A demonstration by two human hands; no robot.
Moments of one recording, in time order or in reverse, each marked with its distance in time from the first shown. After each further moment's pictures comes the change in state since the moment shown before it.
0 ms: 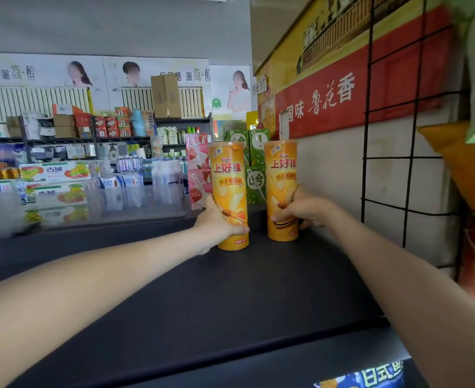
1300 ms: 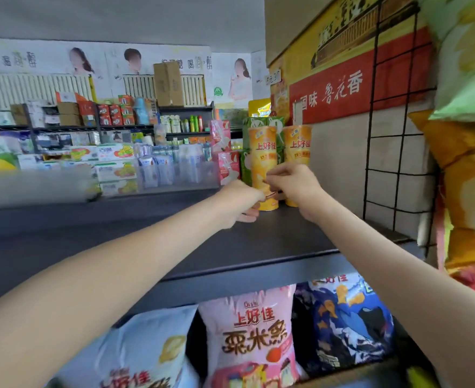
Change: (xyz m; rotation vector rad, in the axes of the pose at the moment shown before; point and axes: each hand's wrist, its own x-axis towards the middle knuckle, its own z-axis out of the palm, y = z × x) left_hand -0.128 0.043 -0.064 -0.205 -0.209 -0.153; right_hand -0.171 -0.064 0.087 0.169 0.297 -0.317
